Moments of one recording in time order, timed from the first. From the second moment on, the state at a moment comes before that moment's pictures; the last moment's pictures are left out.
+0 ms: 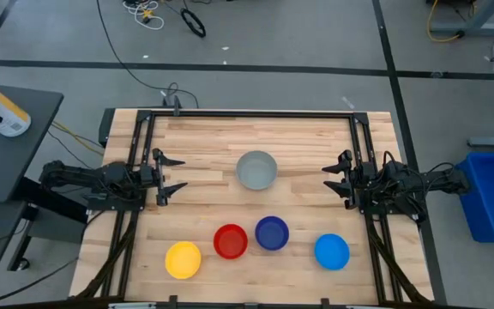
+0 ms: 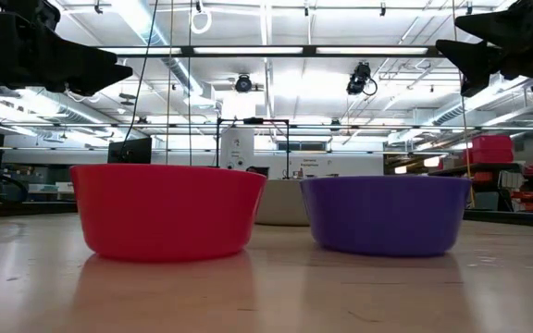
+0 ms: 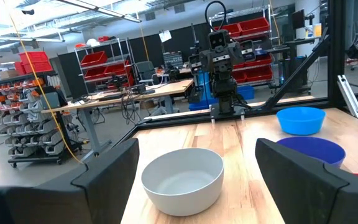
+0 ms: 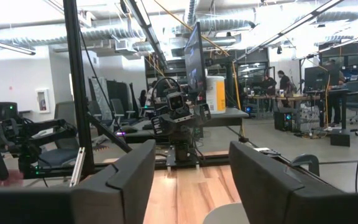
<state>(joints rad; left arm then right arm) -0.15 0.01 0.01 0.13 -0.34 0.21 0.10 0.06 0.01 0.31 0.10 0.04</state>
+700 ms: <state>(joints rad) -0.15 0.03 0.02 0.04 -0.32 0.01 0.10 0.11 0.01 0.03 0.14 0.27</state>
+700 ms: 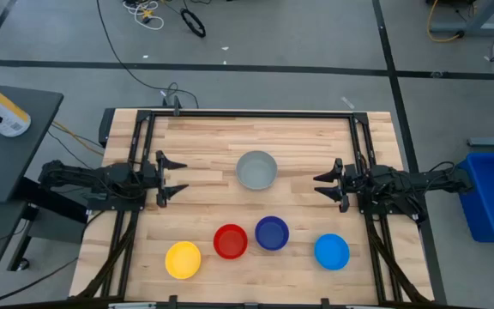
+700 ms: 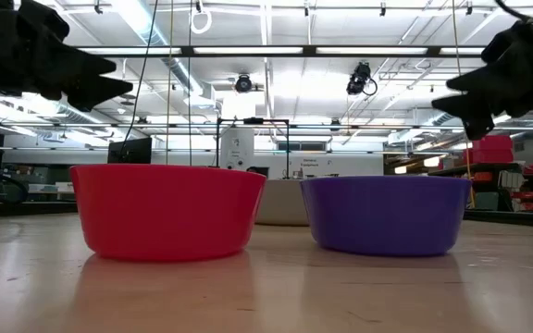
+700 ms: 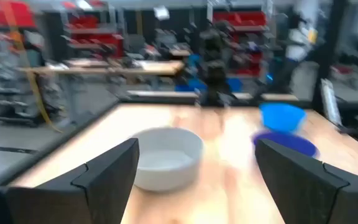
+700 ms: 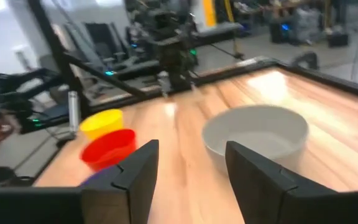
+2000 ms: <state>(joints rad) -0.15 0.18 0.02 0.04 -0.30 -0.03 0.18 1.39 0.67 0.03 -0.08 0.43</state>
